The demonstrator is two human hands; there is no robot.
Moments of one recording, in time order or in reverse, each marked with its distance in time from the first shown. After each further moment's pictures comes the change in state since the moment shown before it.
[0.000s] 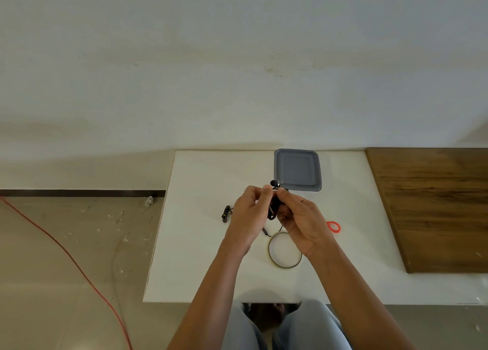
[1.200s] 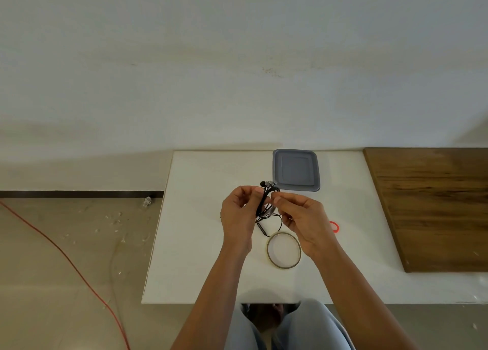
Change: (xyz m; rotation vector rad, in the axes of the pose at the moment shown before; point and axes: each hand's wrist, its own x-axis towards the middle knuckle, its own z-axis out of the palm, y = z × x) left_hand 0.009 -0.018 0.001 -0.361 0.214 0.076; right_hand -0.003 -0.004 -0.004 -0.156 0.157 -0.002
